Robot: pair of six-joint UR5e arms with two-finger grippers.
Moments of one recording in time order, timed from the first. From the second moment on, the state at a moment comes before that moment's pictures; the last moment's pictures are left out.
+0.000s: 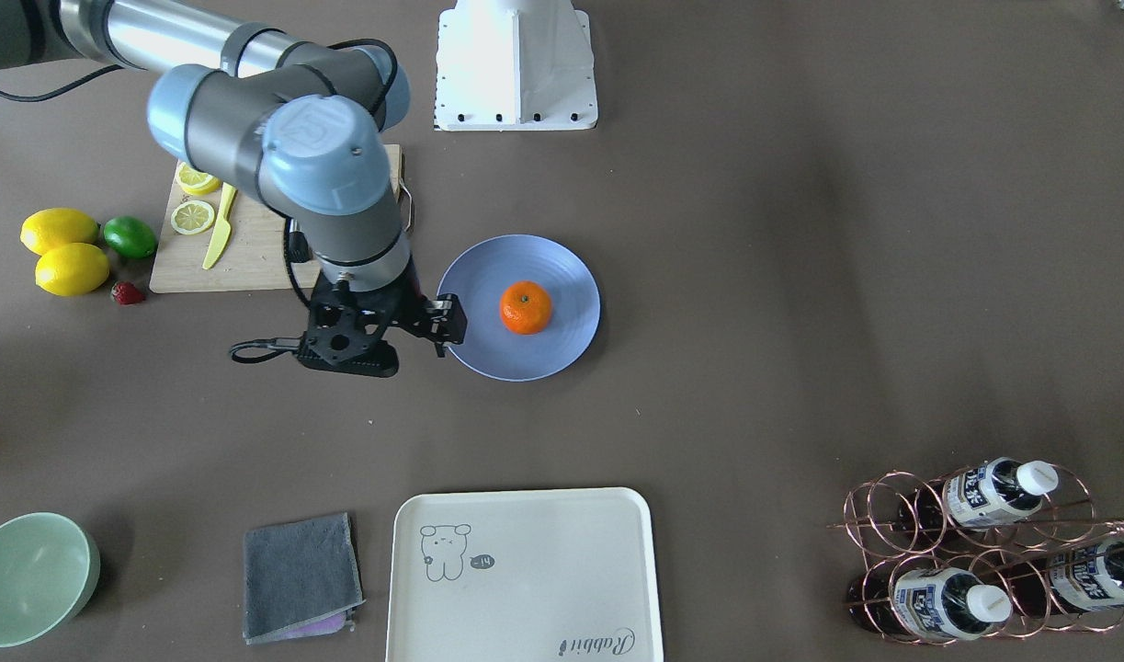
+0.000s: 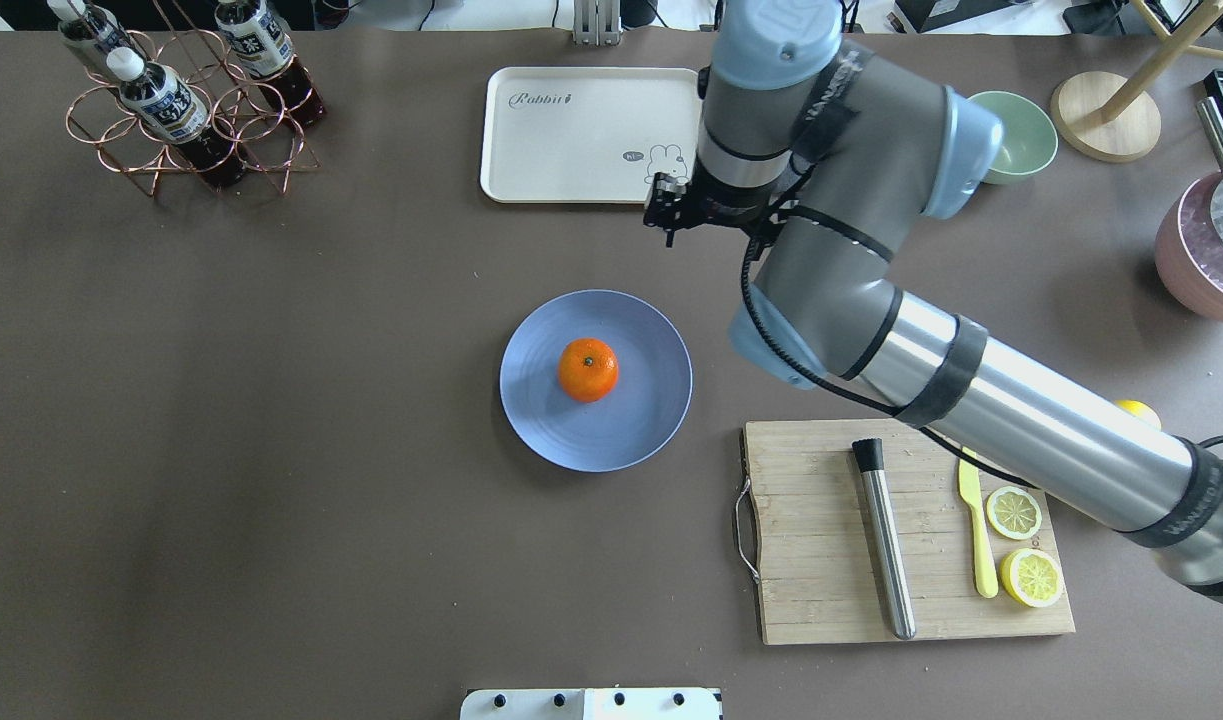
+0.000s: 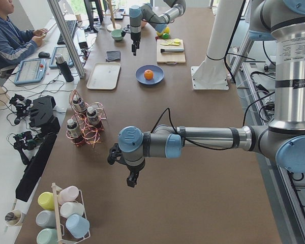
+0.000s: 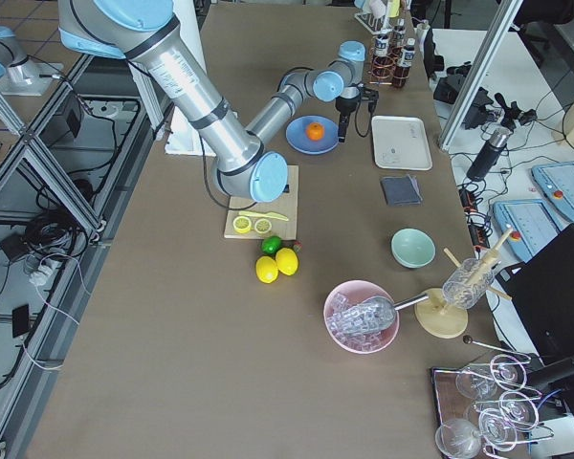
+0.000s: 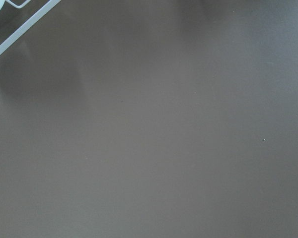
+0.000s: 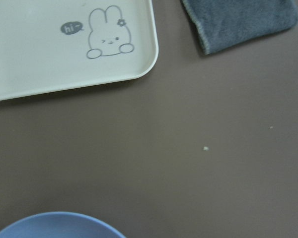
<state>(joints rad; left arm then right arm) -1.57 -1.49 -1.66 -1.57 -2.37 0.26 0.81 -0.86 1.59 -1.67 2.06 1.07</state>
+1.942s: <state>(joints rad) -1.58 -1.48 -1.65 -1.56 -2.36 0.26 1.58 -1.71 1.80 -1.68 2.26 -0.15</state>
